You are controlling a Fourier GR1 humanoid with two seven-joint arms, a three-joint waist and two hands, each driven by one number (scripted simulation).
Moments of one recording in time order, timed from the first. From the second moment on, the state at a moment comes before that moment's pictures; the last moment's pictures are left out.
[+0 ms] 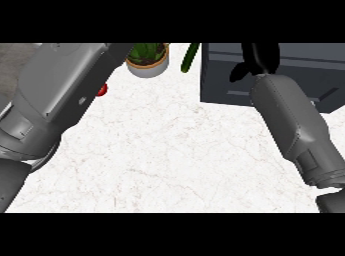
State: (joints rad) left arm -1.41 0.23 -0.29 -0.60 0.51 0.51 0.18; right arm -1.06 -0.19 -0.05 -0.44 1.08 -0.64 -0.05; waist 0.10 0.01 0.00
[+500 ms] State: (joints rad) left arm -1.31 0.29 -0.30 -0.74 0.50 0.50 0.21; right arm -1.13 -0.19 -0.11 -0.35 1.03 -0.62 -0.16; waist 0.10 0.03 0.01
